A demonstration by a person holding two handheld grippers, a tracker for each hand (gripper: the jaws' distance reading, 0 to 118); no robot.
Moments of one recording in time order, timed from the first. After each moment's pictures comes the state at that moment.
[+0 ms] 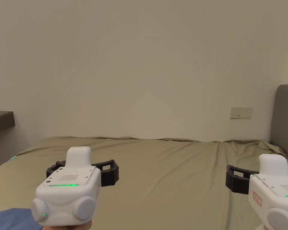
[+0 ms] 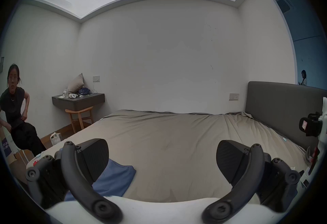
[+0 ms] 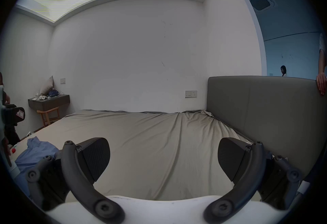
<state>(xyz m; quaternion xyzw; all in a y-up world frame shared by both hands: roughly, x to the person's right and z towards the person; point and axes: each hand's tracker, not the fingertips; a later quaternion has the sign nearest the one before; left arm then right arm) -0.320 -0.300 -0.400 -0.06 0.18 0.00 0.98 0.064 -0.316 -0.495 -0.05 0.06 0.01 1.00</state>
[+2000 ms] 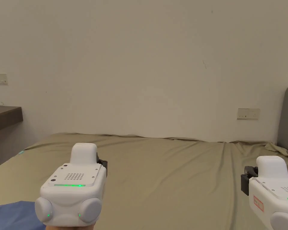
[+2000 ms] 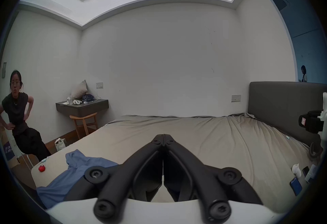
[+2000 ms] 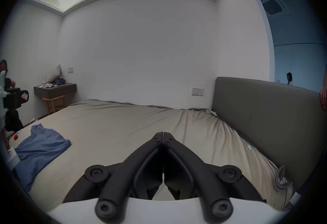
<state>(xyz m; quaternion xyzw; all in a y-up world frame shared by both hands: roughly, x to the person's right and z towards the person) -0.317 -0.295 -0.378 -0.04 0.19 -0.02 0.98 0.042 -0.304 -0.480 -0.07 0.10 0.05 0.99</state>
